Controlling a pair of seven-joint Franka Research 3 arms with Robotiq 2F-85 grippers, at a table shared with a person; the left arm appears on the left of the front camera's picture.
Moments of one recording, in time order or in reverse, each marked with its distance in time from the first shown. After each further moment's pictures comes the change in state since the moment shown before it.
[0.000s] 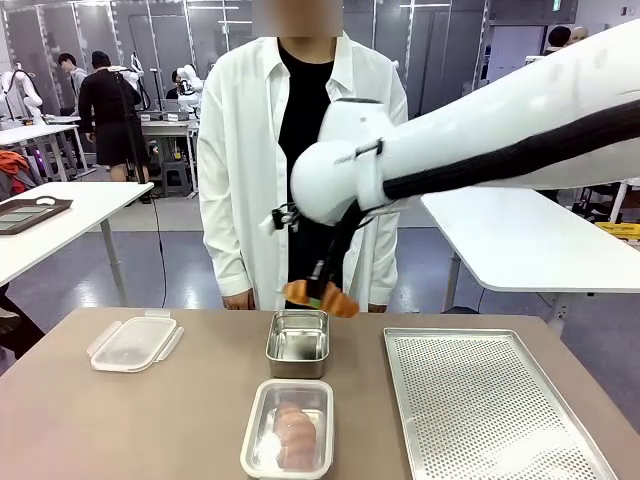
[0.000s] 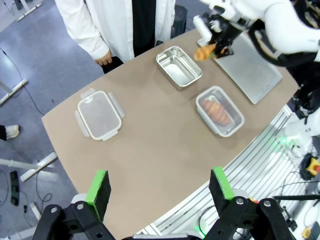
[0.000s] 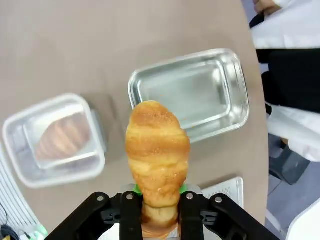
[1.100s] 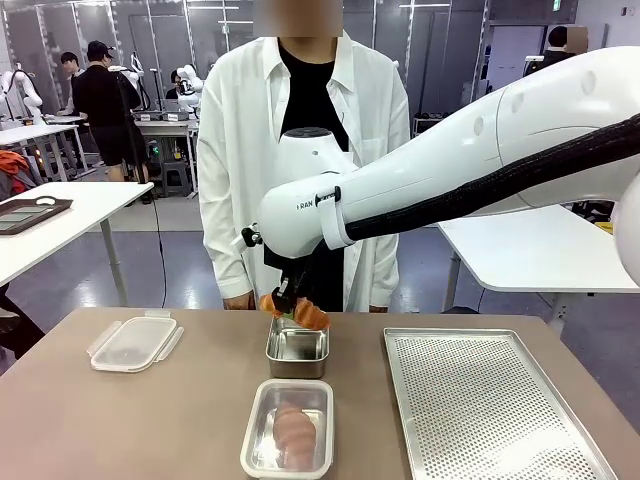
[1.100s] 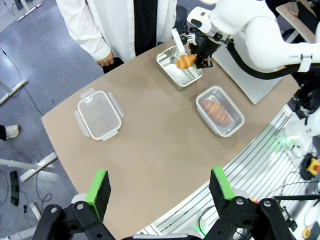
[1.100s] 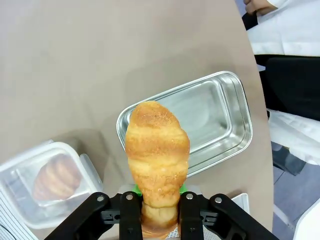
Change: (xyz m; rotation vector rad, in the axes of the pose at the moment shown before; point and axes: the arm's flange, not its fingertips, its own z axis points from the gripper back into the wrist) left arm 0.000 0.000 0.000 0.000 0.000 0.000; right arm 0.039 0.003 -0.044 -0.048 0.025 -0.101
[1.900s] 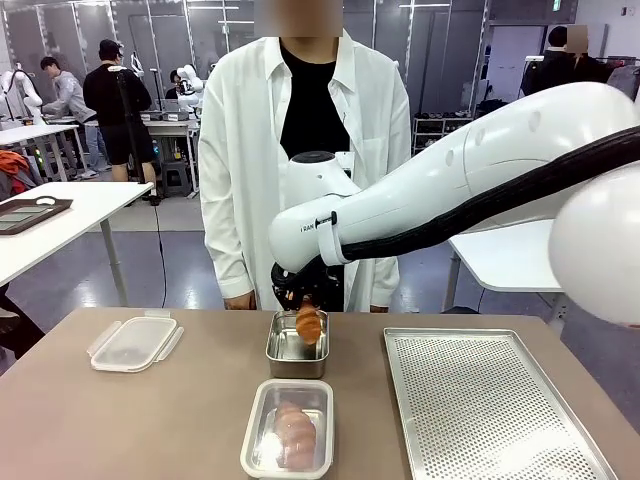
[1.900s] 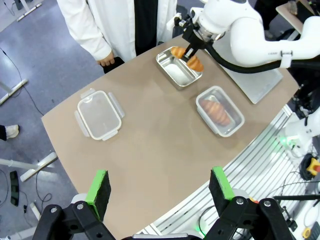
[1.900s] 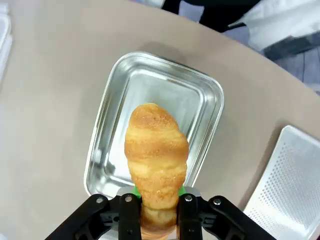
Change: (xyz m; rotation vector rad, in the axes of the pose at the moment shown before) left arm 0.000 0.000 0.000 0.000 0.000 0.000; right arm -0.003 -0.041 -0.047 -0.055 0.014 -0.895
